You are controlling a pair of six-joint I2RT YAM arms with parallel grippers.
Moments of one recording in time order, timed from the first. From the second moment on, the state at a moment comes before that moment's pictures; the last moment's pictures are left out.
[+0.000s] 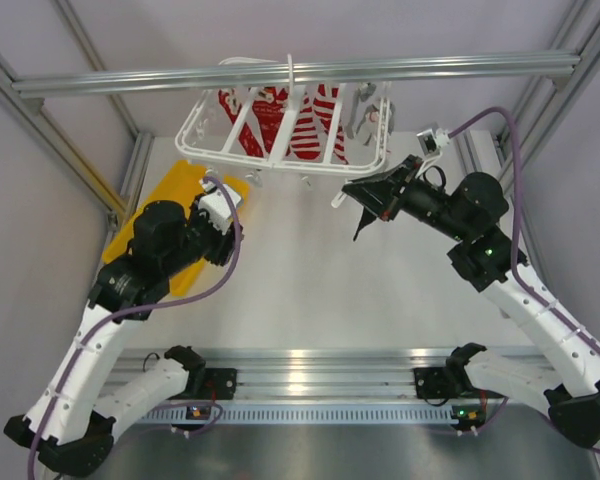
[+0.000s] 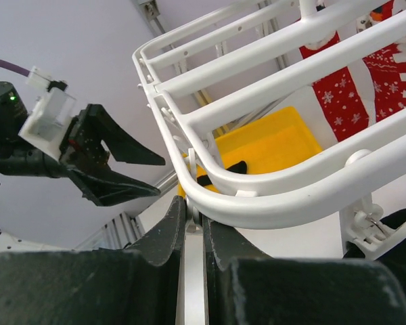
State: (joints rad) left arm -0.49 0.83 1.18 -0.70 0.13 0.25; right arm 0.56 1.00 1.09 0.09 -0.43 0.52
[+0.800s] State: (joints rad) left arm 0.37 1.66 1.30 -0.96 0.15 0.70; right arm 0.55 1.03 1.09 0.05 -0.44 0.50
